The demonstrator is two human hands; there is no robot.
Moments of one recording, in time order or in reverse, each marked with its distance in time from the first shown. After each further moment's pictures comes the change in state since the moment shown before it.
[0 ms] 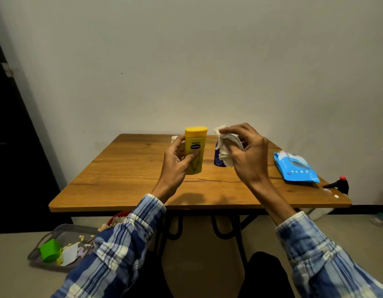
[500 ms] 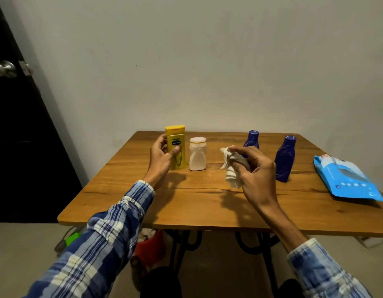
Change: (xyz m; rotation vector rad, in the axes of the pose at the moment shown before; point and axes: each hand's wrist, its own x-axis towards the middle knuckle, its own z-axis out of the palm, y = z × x) left_hand 0.084 -0.074 -0.094 0.164 0.234 -0.197; right_hand -0.013 0.071 0.076 0.186 -0.072 0.213
